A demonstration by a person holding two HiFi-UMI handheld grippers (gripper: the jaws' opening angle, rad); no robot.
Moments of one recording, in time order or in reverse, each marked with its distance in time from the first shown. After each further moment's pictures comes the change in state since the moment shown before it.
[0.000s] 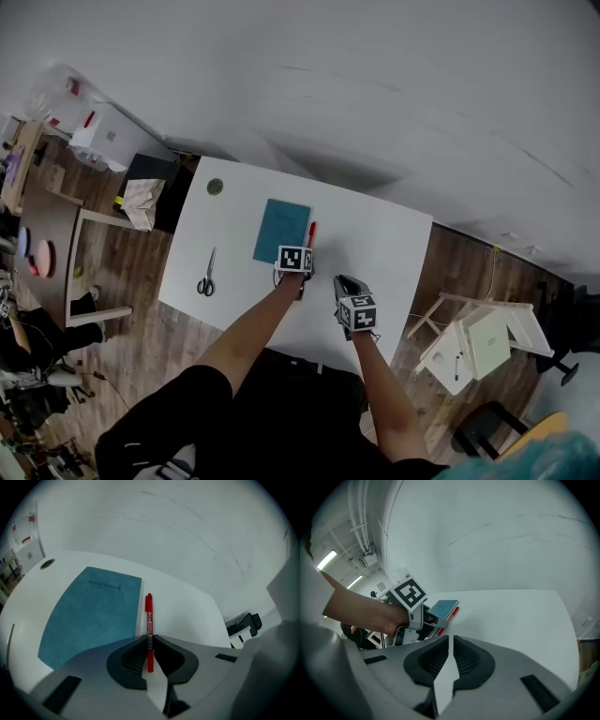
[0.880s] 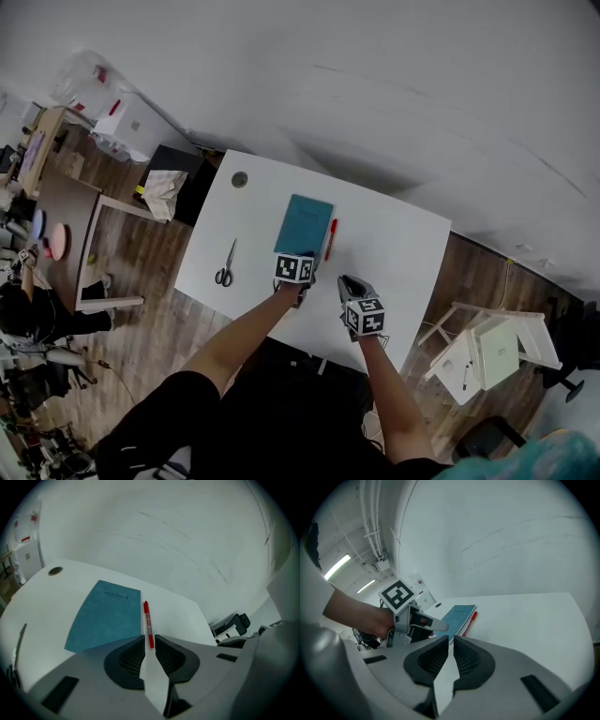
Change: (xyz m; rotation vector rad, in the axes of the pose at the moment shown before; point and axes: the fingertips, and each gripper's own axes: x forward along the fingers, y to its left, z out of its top) left arm -0.068 0.005 -0.013 0.053 -0.102 -0.114; right arm 0.000 0.052 0.005 -0.038 -0.077 0.118
